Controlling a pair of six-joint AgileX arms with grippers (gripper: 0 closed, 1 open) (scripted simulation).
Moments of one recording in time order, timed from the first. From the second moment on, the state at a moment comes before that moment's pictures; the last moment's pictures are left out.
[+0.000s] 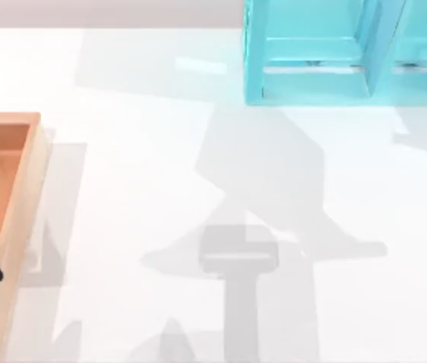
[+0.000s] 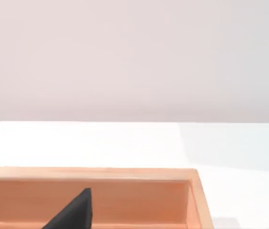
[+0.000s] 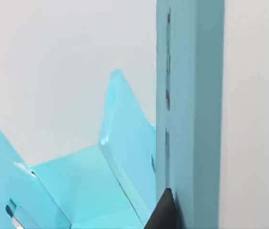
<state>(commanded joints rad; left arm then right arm) 0.00 0.00 0.00 0.00 0.00 0.00 -0.09 1.21 0.73 0.35 -0.15 0.40</state>
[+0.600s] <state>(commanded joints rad) 0.00 0.00 0.00 0.00 0.00 0.00 0.49 1.50 0.78 0.39 0.34 -0.12</state>
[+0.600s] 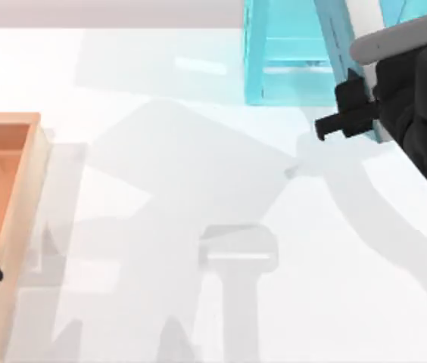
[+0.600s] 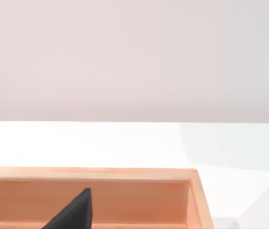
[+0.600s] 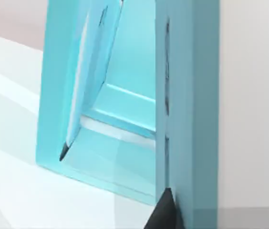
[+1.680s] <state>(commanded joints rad) 0.00 0.00 0.00 0.00 0.00 0.00 1.42 1.77 0.75 0.41 1.10 -0.93</state>
